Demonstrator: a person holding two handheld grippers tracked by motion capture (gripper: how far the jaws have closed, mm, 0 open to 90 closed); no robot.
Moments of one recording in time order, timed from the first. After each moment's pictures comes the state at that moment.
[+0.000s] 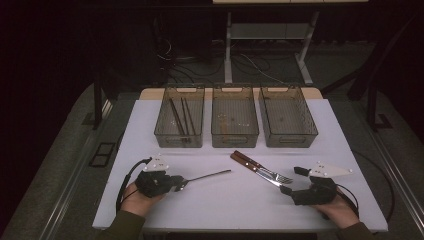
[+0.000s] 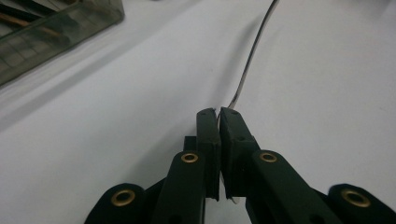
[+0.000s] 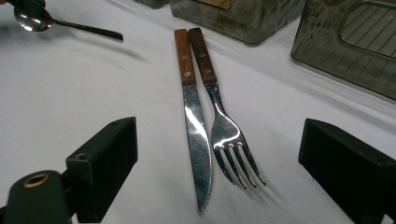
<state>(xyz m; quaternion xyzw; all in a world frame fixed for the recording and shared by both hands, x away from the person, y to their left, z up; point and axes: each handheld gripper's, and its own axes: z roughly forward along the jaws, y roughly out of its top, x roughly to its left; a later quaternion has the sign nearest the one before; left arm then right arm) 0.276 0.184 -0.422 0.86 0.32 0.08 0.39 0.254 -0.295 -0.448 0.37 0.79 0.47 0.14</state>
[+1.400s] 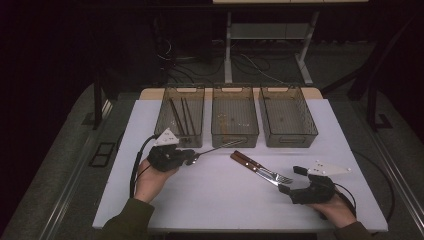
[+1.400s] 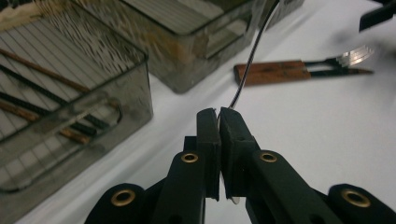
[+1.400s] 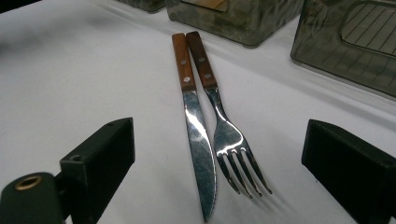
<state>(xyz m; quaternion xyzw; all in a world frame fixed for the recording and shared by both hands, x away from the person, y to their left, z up) 0.326 0.150 -0.386 0.83 0.33 0.12 0.44 0.256 -0.290 -0.447 0.39 0.78 0.47 0.13</state>
